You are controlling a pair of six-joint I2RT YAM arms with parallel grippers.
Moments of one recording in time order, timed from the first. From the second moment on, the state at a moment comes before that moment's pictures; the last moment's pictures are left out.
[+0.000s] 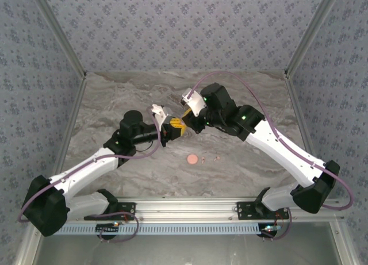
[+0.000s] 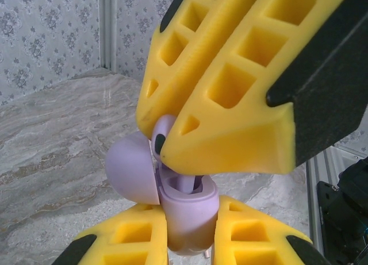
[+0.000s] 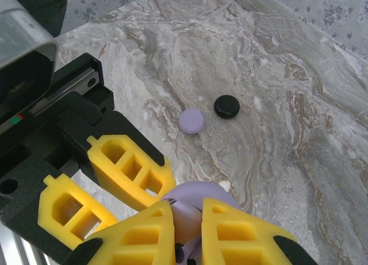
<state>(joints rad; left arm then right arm) -0.67 1.13 0.71 0.28 0.56 -0.12 0.81 1.36 1.46 -0.73 -0.12 -0.09</state>
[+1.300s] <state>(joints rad) -0.68 1.13 0.72 0.28 0.56 -0.11 0.79 1.32 1.46 -0.76 -0.13 -0.10</state>
